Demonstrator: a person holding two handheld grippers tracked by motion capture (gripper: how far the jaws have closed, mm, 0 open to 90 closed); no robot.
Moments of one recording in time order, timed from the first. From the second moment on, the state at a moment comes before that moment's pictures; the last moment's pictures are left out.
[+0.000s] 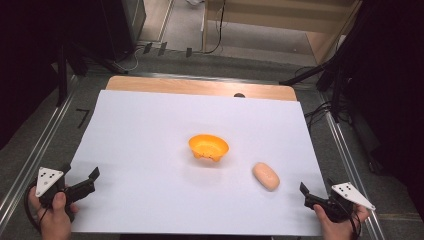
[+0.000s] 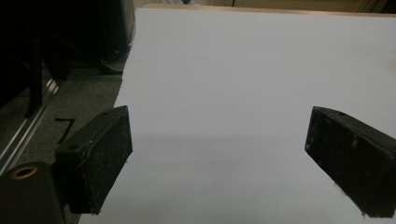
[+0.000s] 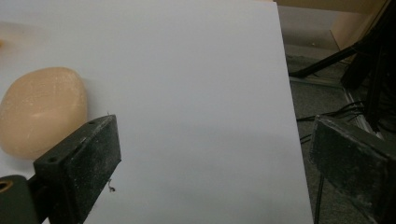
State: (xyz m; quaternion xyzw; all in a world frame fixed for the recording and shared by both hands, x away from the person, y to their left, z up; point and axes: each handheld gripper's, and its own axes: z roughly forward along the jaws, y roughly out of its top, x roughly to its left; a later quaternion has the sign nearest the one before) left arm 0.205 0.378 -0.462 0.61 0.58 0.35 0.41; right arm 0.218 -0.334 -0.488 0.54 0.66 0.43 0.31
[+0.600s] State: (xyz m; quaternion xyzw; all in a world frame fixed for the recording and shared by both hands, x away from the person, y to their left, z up) left arm 0.207 0.378 -0.461 0.62 0.58 0.34 0.41; right arm 0.220 -0.331 -0.485 0.52 0.68 0.43 0.30
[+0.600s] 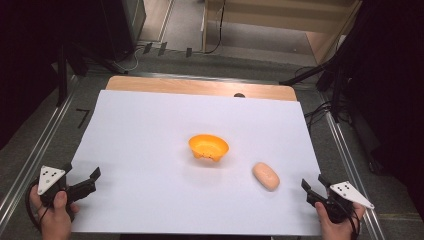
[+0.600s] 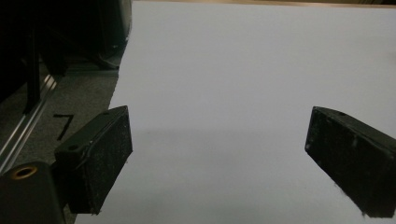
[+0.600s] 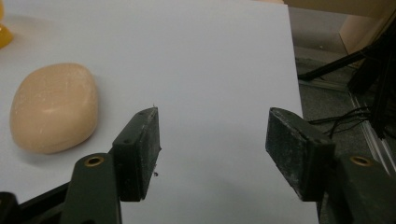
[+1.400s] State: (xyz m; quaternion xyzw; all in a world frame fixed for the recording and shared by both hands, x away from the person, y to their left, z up) left arm 0.208 0.377 -0.462 0.62 0.58 0.34 0.40; right arm 0.245 -0.300 -0.450 0.47 0.82 0.31 0.15
